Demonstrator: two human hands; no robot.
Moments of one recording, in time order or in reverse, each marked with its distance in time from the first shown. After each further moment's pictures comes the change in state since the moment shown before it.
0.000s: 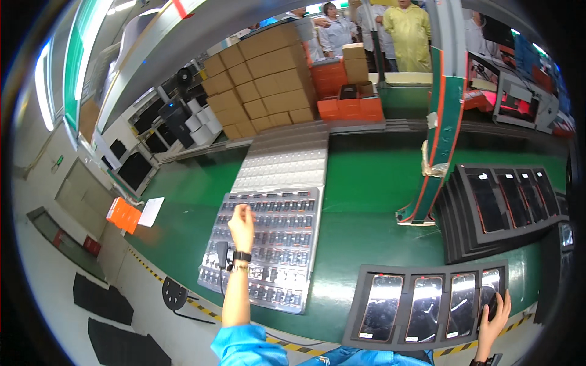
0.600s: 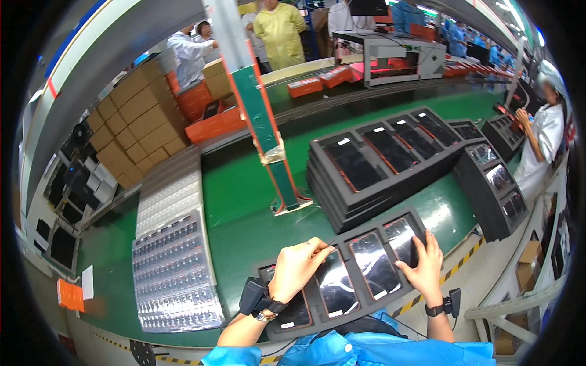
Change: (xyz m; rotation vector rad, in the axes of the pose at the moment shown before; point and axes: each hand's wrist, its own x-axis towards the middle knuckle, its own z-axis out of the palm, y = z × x) left_hand -0.247 0.295 0.116 -0.256 -1.024 0.541; right_hand 0.006 -0.028 -0.015 -0.036 -0.040 0.052
